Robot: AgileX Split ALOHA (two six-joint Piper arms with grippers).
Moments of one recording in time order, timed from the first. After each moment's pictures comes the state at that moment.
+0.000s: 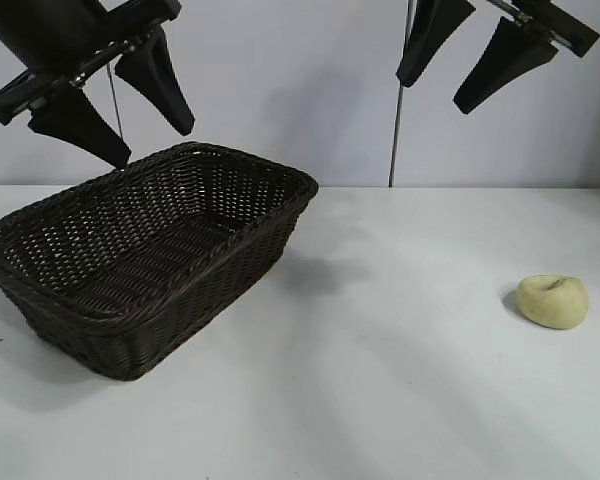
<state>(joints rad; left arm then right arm) -0.28 1.79 -1.41 -0.57 0.94 0.15 0.19 1.82 -1.70 0.40 1.23 -0.05</state>
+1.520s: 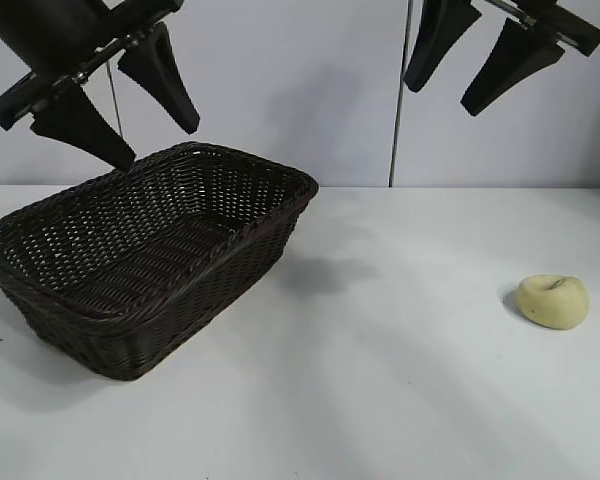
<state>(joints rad) -0.28 1.77 -1.41 -0.59 1.00 0.10 0.19 1.82 -1.70 0.36 1.23 -0.07</state>
